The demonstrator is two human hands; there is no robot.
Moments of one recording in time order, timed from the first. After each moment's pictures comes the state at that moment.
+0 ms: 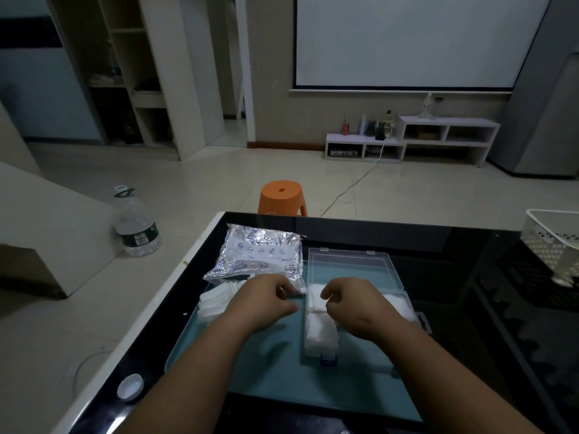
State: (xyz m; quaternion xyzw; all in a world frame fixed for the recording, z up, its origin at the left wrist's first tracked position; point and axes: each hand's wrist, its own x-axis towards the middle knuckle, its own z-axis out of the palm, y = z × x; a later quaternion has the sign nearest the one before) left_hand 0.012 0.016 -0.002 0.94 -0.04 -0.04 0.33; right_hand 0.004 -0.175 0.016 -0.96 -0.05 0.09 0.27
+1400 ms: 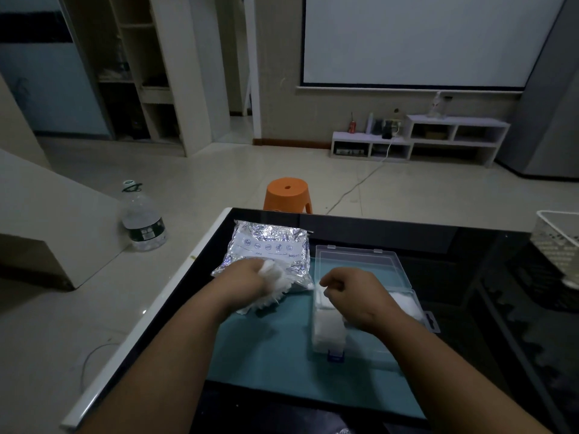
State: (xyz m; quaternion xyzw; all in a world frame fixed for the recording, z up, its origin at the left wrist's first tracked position) left_hand 0.013 0.058 0.018 0.88 0.02 -0.09 0.47; right_hand 0.004 -0.164 0.017 -0.94 -0.08 0.04 0.33
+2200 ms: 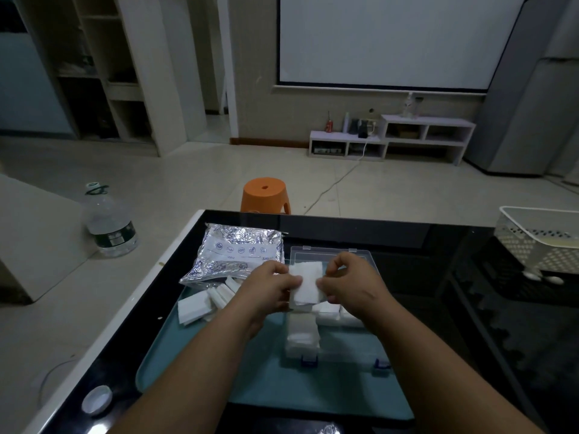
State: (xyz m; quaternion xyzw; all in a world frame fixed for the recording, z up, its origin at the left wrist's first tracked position) left_hand 0.028 -0.028 -0.004 0.69 0.07 -0.12 0.71; right_hand 0.012 -0.190 0.027 -0.85 0.05 0.02 0.52
